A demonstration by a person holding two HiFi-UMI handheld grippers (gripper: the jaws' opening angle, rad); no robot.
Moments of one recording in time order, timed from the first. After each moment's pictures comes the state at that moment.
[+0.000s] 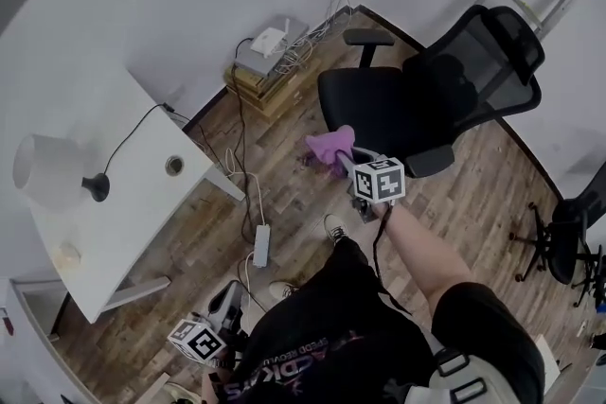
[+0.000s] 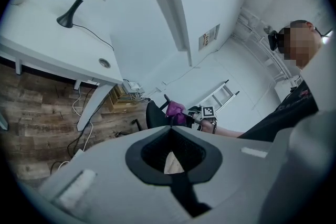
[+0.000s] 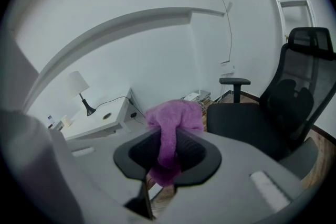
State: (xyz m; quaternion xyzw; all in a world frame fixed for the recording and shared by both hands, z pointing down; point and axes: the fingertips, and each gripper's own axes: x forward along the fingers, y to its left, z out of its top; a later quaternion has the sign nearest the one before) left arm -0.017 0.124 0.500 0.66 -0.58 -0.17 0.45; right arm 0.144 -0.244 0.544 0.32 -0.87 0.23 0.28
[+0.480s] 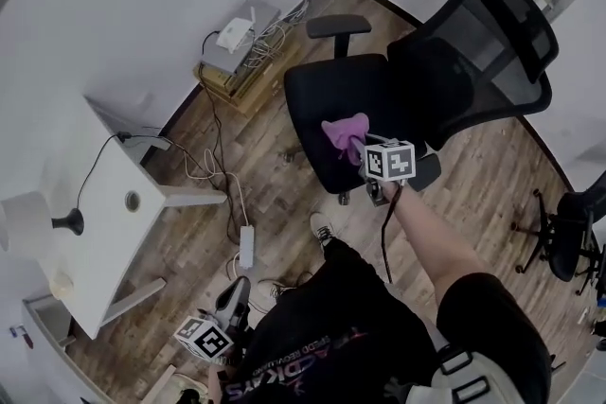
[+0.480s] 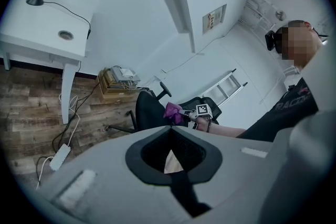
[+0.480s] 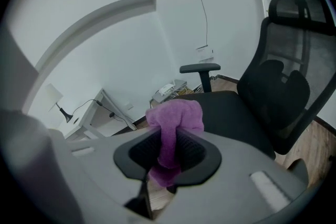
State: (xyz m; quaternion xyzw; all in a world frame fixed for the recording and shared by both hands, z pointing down) left arm 0.089 -0.035 0.502 0.66 -0.56 -0.12 0.49; right arm 0.282 -0.411 0.611 0.36 -0.82 0.30 0.32
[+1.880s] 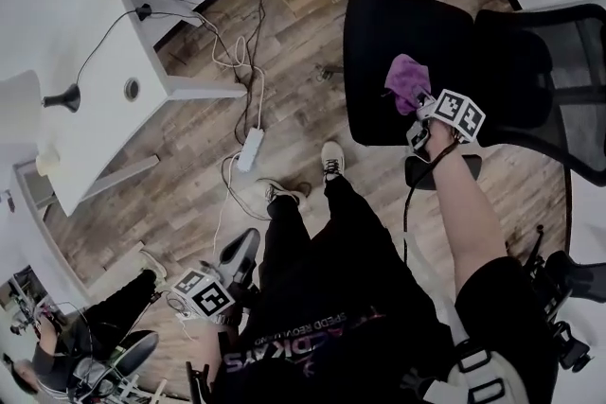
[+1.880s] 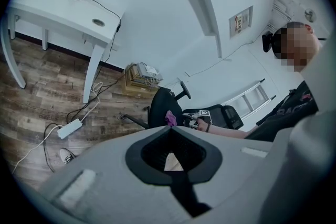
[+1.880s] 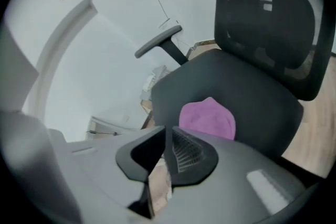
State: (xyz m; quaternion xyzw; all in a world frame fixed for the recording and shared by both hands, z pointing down) left arm 0.151 -0.041 0.528 0.53 -0.64 -0.14 0.54; right arm 0.316 -0.484 0.731 0.37 -0.72 0.52 0.27
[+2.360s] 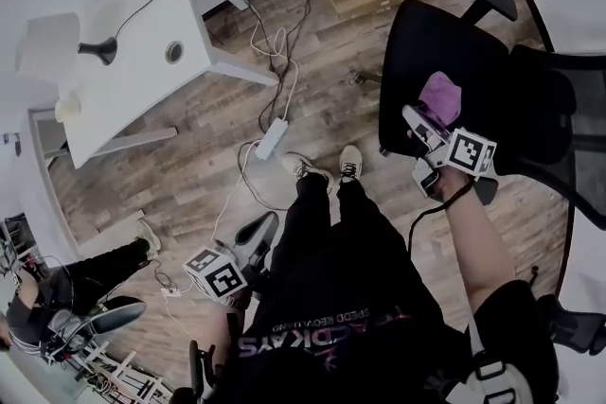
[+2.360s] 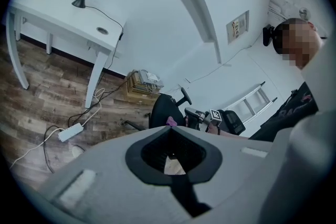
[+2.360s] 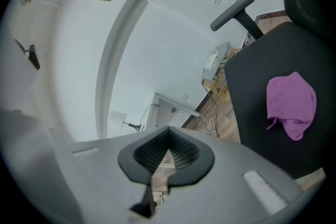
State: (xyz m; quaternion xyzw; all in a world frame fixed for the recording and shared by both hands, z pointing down) left arm 0.152 -0.034 0.522 0.52 -0.67 -0.16 0.51; right arm 0.206 -0.363 0.611 0.06 -0.82 0.54 0.20
